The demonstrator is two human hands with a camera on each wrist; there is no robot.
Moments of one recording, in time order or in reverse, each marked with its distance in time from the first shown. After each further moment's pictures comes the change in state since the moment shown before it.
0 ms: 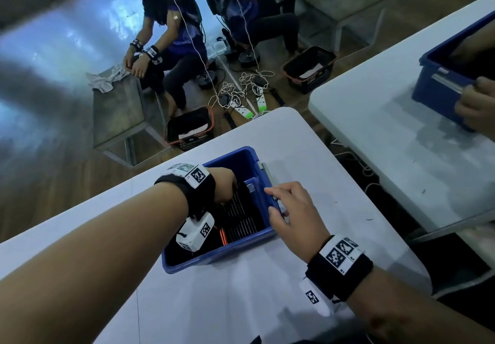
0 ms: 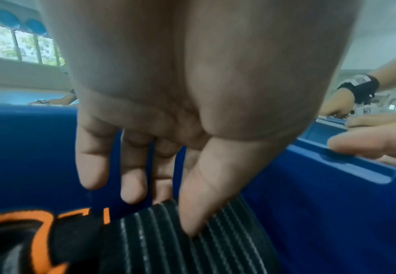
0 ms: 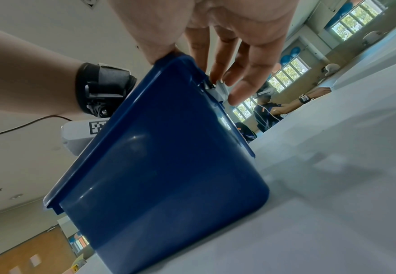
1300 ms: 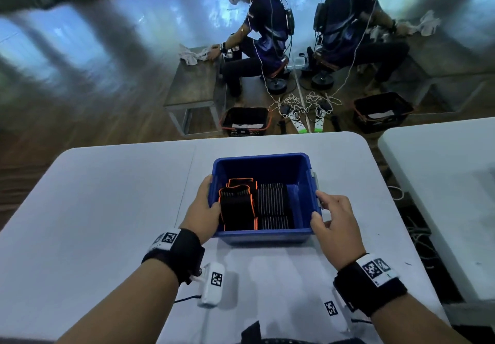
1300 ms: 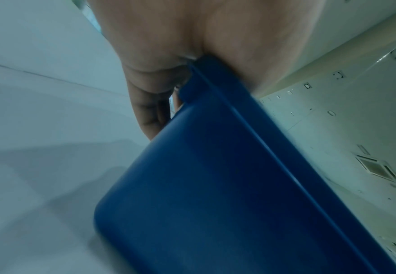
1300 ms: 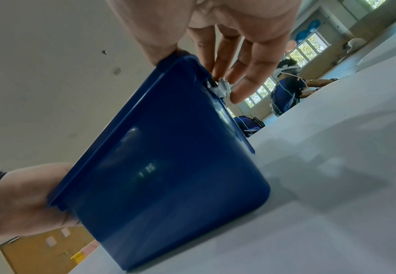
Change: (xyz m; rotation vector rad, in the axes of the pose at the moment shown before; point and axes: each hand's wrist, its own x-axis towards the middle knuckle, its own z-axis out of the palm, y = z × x) left_hand -0.096 -0.062 0.207 -1.393 0.864 -0.234; right_hand -0.006 -0.018 0.007 -0.098 -0.093 0.041
